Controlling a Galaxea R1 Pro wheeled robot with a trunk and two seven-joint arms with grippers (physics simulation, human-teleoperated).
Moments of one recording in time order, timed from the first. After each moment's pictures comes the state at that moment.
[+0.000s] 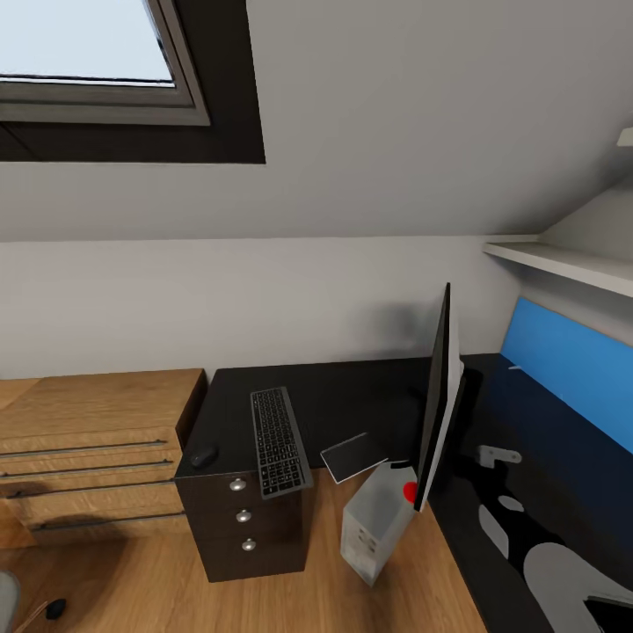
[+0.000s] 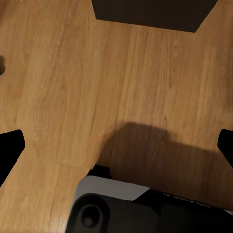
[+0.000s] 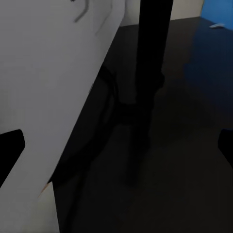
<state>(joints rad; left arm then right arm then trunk) -0.06 0.01 -0.40 -0.63 0.54 0.00 0.40 -0.73 -0.17 -0.14 -0.26 -0.07 -0.32 -0.01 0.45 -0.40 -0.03</state>
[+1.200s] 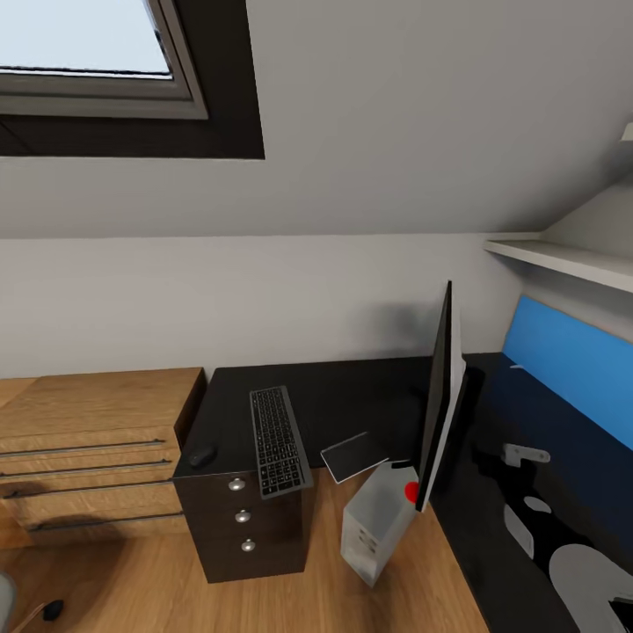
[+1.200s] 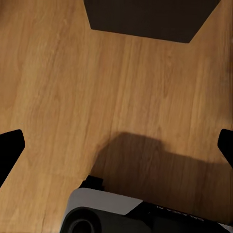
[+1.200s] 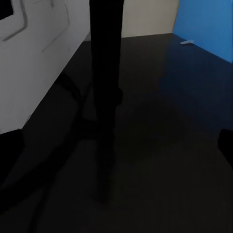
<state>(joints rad) -0.06 0.00 -0.40 -0.67 0.54 0.00 0.40 -0.73 -0.25 -0.15 -0.26 -0.07 -0.35 -0.01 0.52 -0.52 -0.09</state>
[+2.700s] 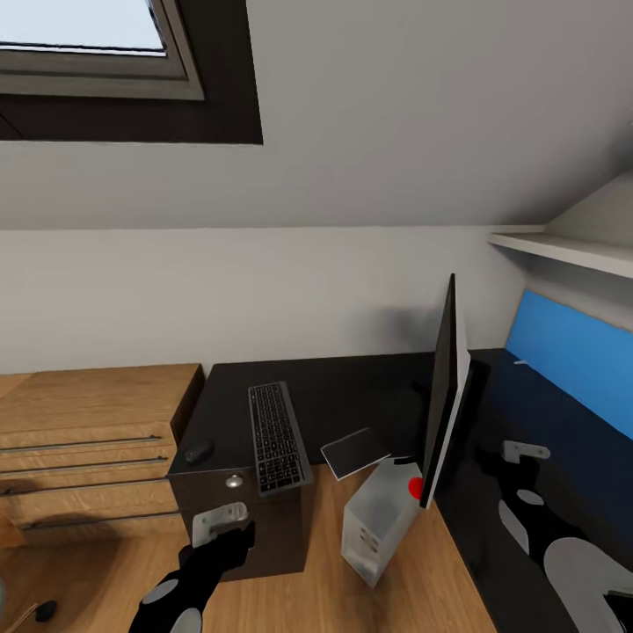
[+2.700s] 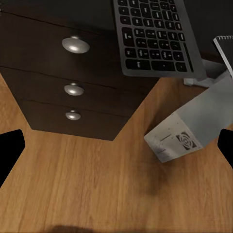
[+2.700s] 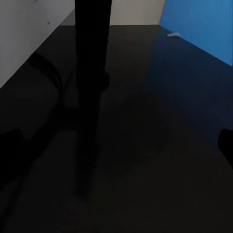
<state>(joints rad) -0.01 0.02 -0.29 -1.61 0.54 0.51 0.53 -0.75 -0.24 -0.14 -0.27 0.00 -0.30 -0.12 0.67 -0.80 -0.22</state>
